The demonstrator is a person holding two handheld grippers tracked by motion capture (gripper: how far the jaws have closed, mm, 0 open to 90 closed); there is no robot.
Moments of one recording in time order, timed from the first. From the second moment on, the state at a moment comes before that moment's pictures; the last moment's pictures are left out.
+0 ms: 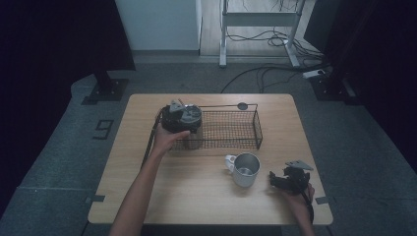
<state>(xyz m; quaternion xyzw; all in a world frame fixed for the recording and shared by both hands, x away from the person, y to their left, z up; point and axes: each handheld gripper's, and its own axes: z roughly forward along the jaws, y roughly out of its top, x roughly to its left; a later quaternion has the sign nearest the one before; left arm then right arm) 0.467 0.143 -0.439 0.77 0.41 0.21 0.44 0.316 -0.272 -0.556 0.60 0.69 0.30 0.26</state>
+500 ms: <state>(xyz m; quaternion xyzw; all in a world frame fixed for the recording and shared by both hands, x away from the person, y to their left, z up) 0.439 0.155 -0.430 0.77 0.40 0.21 0.45 0.318 -0.272 -0.556 0.61 0.69 0.30 0.26</state>
